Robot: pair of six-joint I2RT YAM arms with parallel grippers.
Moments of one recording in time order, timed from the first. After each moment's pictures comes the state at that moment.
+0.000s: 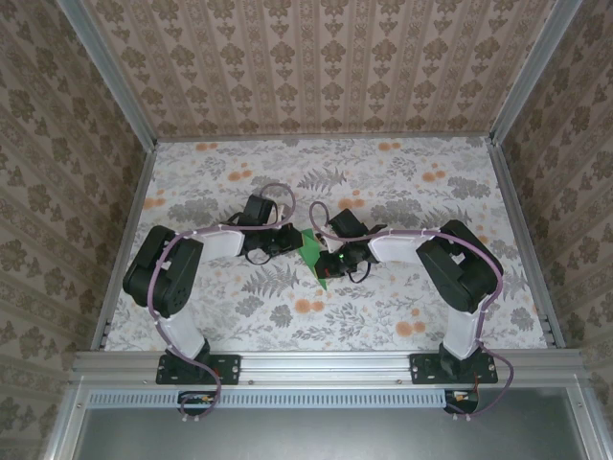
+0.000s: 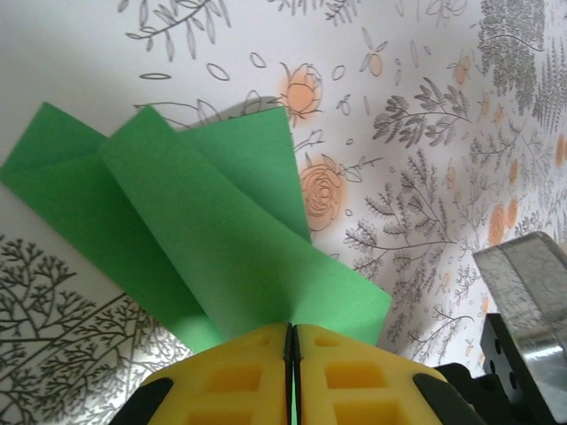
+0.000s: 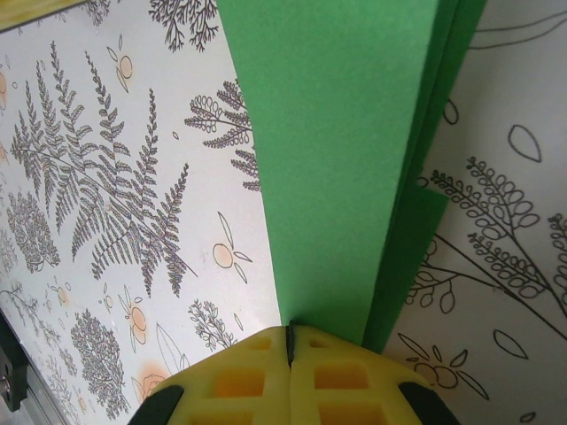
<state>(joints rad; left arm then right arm) -0.50 1.75 0.87 -0.03 0.54 -0.66 0.64 1.86 0.99 -0.24 -0.49 0.44</state>
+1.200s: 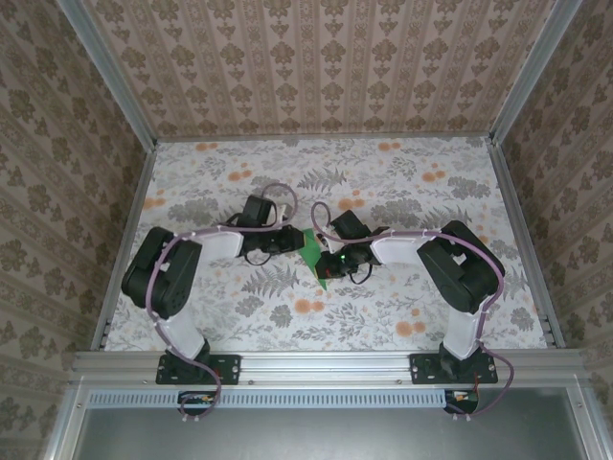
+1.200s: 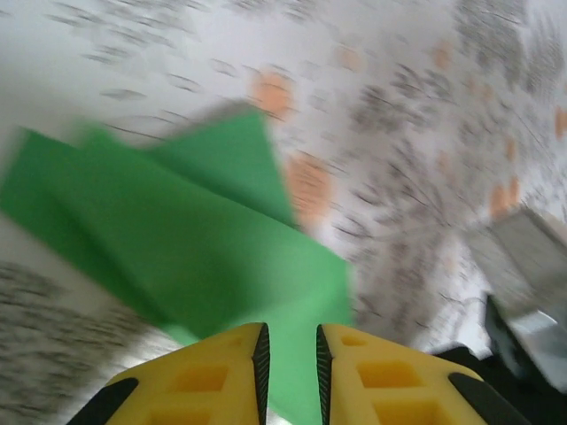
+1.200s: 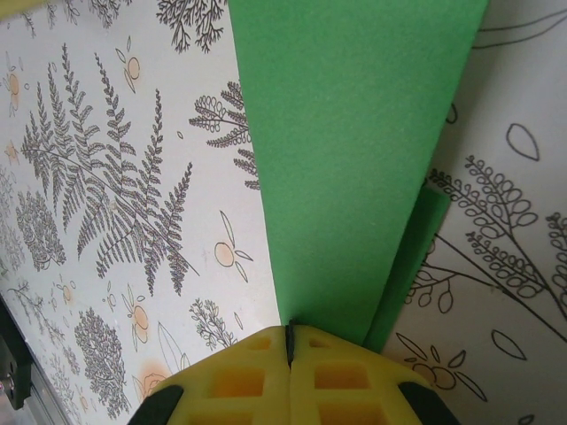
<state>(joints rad) -0.52 1.71 0.84 0.00 0.54 -0.56 0.63 1.85 0.96 -0.20 -0.50 0.44</state>
